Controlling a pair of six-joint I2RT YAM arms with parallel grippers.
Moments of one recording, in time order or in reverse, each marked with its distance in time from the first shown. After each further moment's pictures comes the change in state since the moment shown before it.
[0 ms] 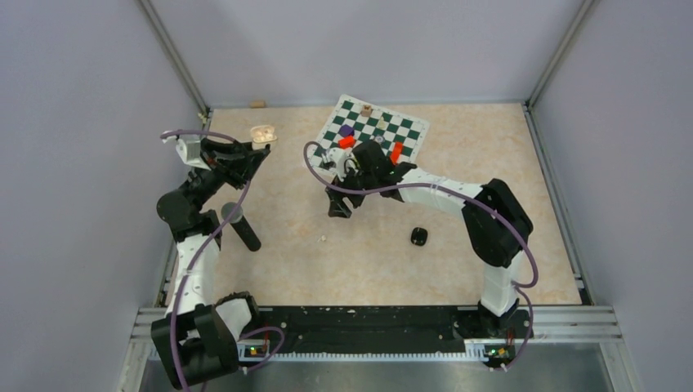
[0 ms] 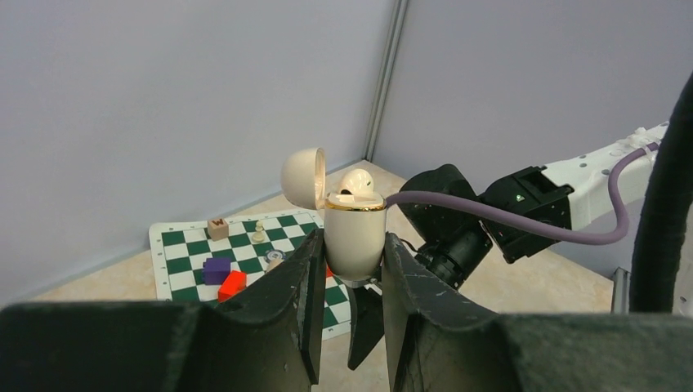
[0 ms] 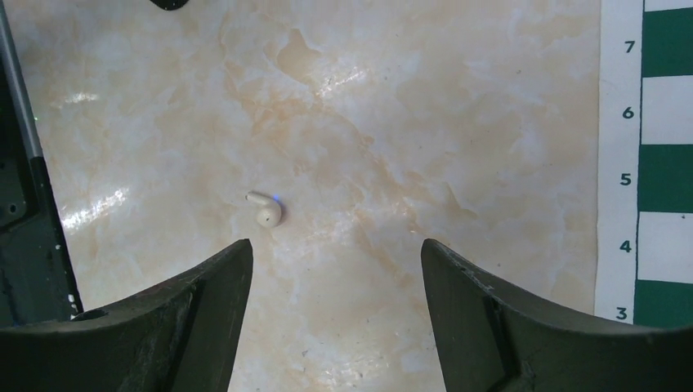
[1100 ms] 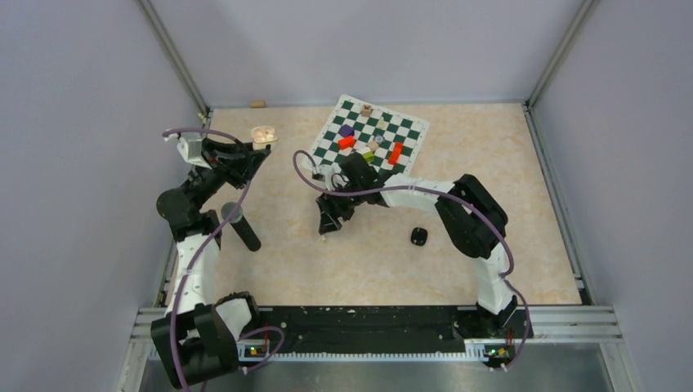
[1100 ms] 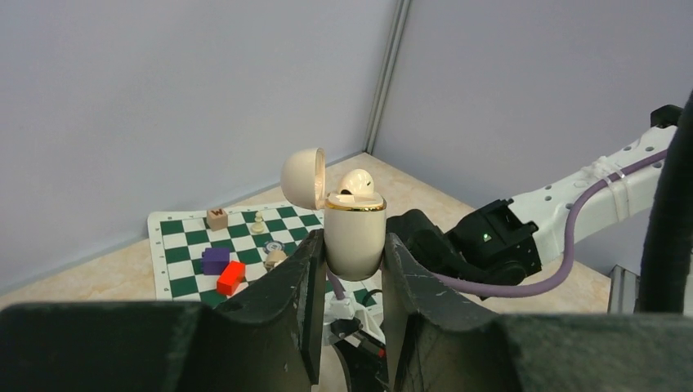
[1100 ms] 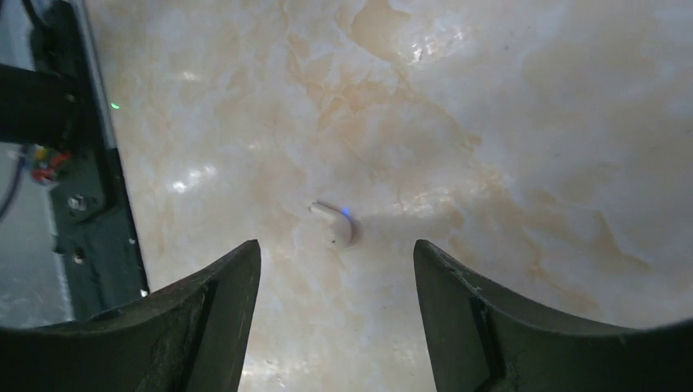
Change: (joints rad) left arm 0.000 -0.012 0.000 -0.070 0.004 0.036; right arm 0.025 0.161 0.015 0.079 -0.195 0.226
